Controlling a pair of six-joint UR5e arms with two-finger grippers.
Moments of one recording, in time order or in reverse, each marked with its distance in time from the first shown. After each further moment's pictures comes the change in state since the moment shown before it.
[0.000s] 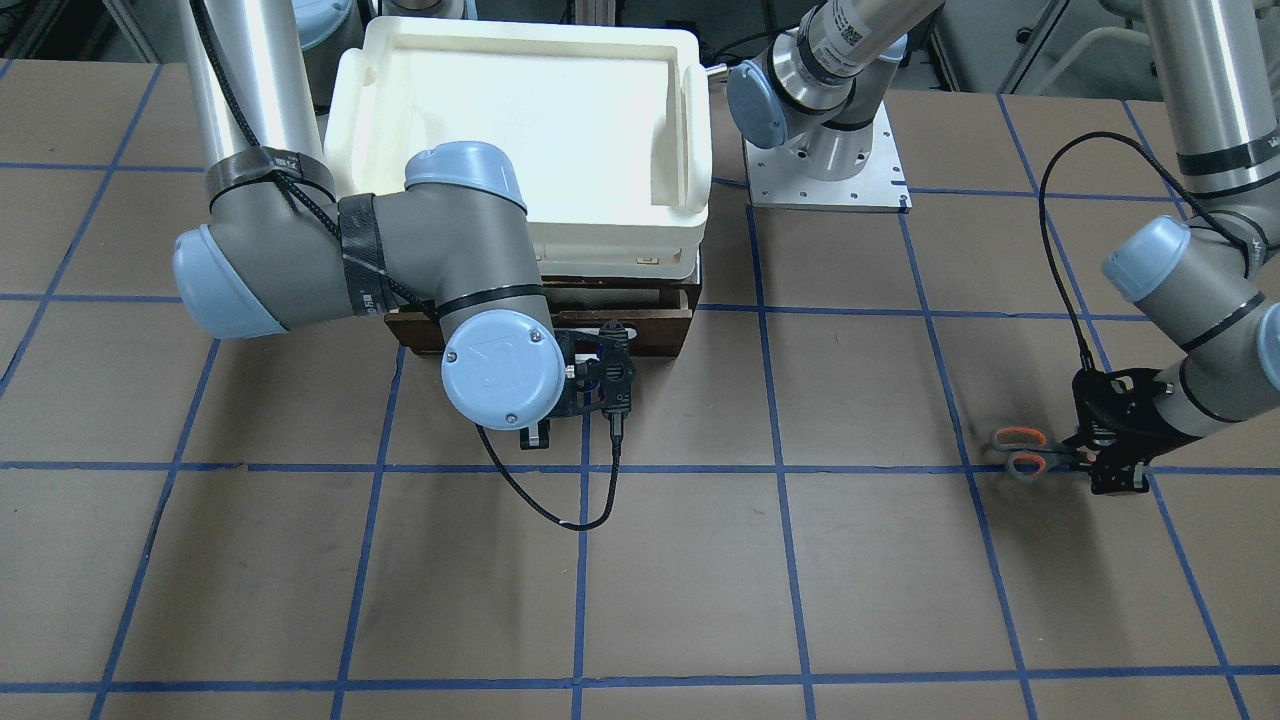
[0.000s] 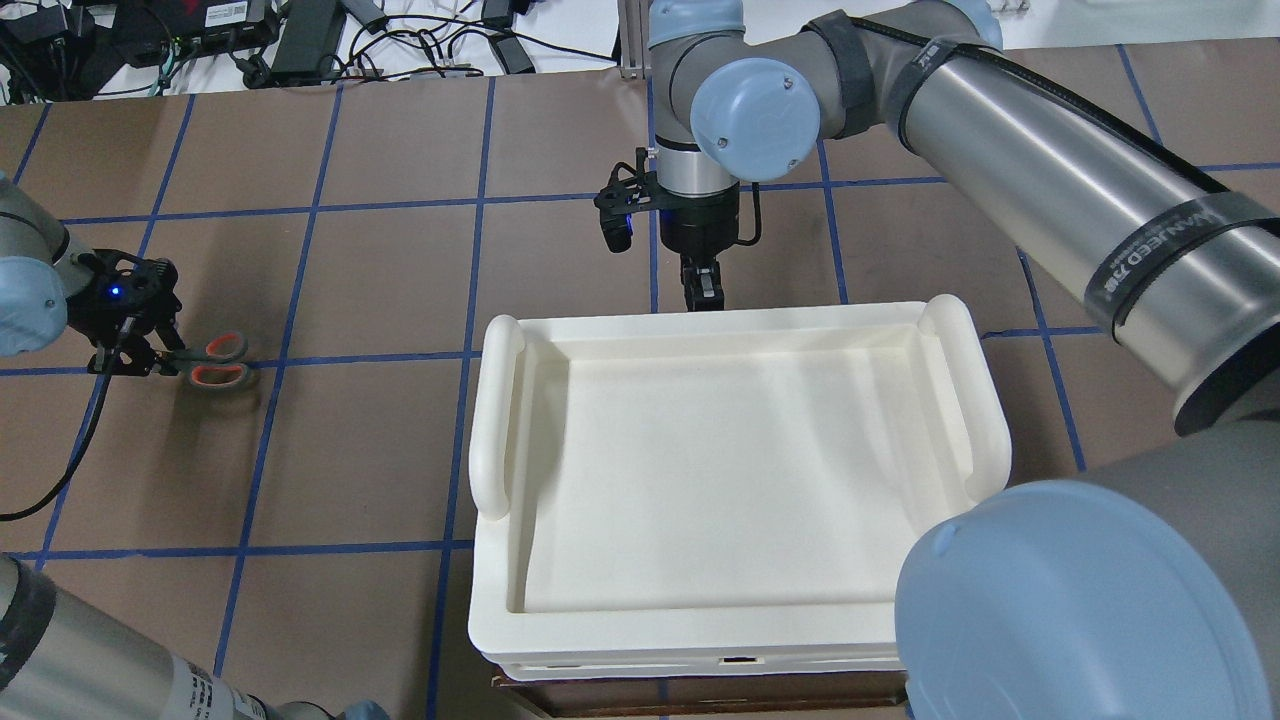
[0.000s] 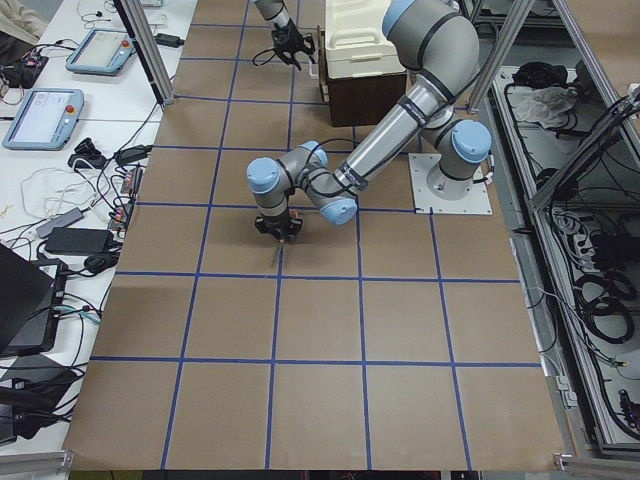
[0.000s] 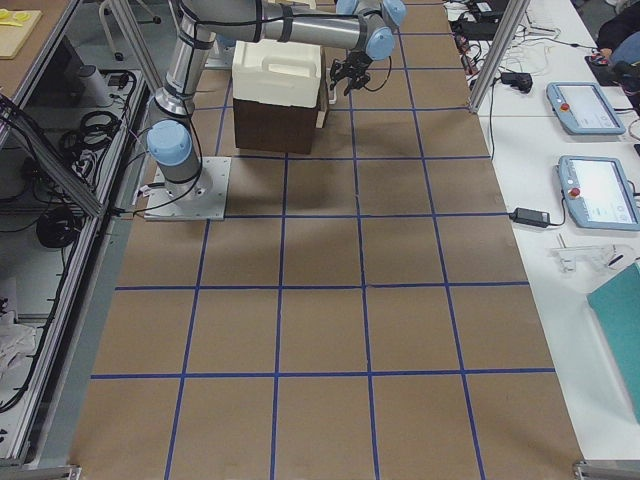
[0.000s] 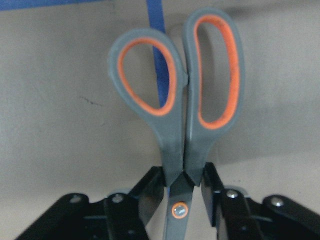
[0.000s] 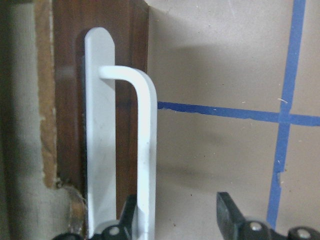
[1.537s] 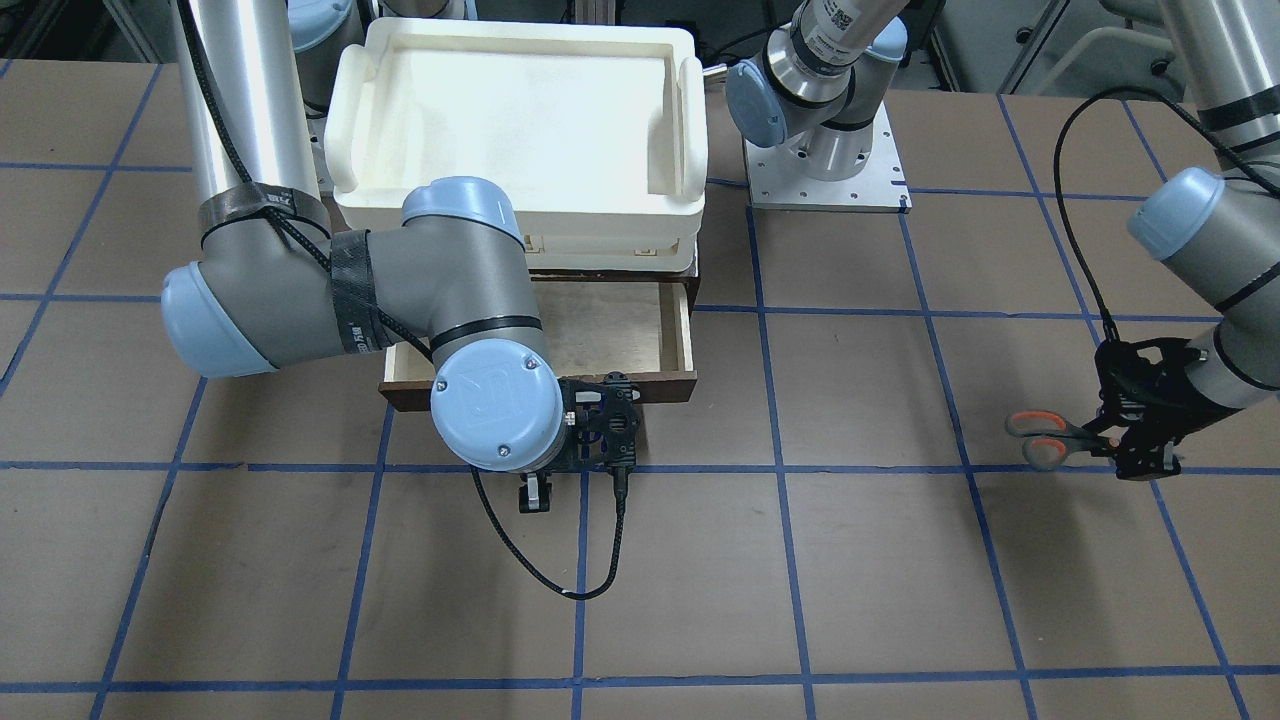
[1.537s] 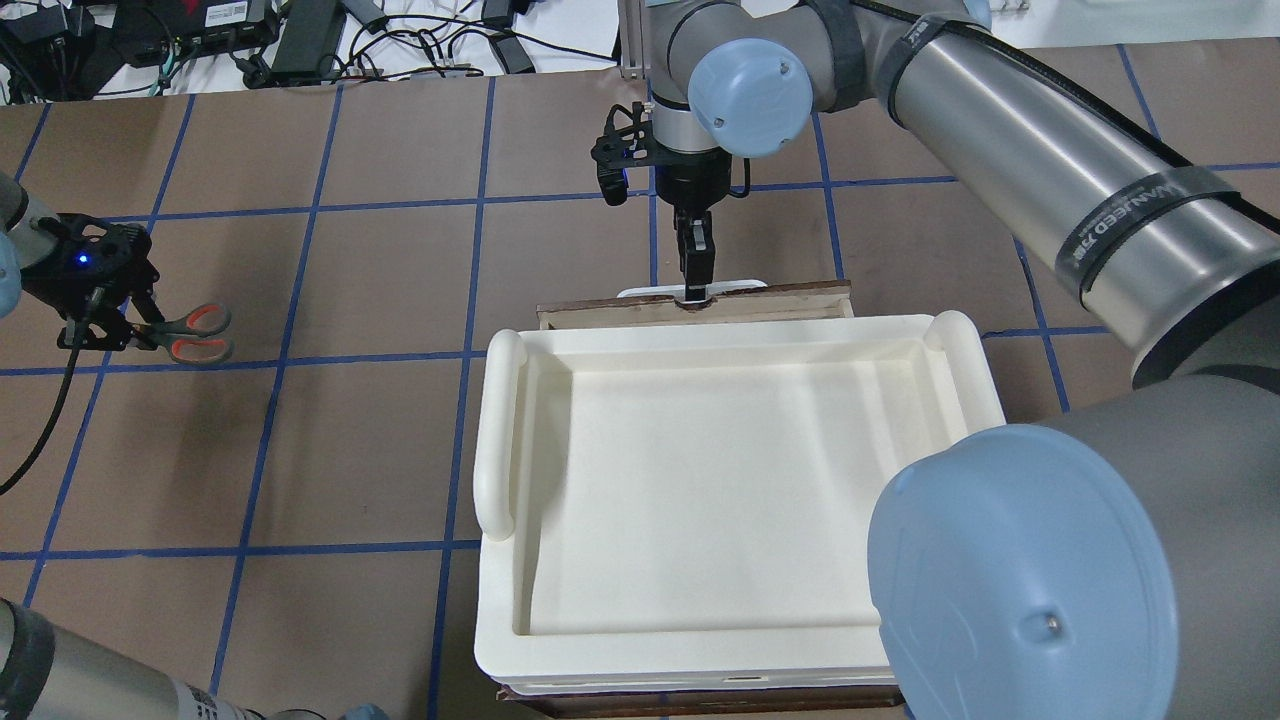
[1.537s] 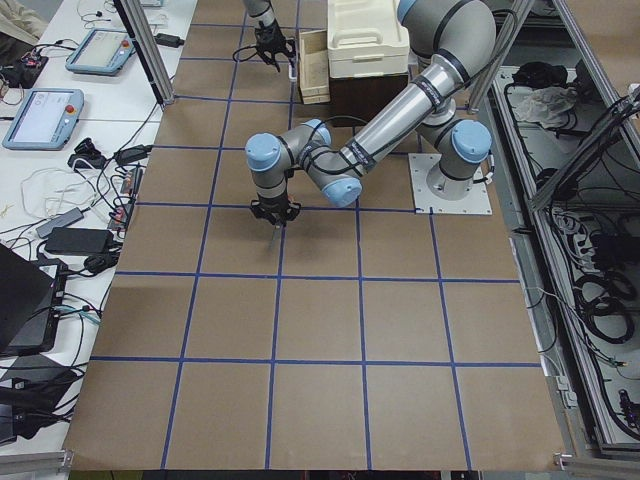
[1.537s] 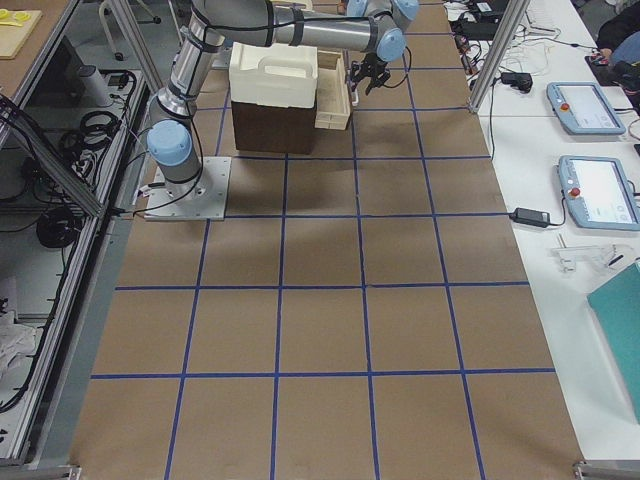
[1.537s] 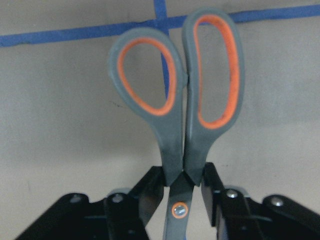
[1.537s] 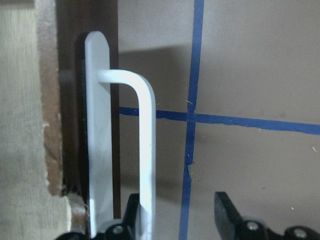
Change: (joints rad) left arm -0.011 0.089 0.031 -0.096 -0.025 -0.009; right arm -0.014 0.061 -0.095 -0.126 -0.026 0.001
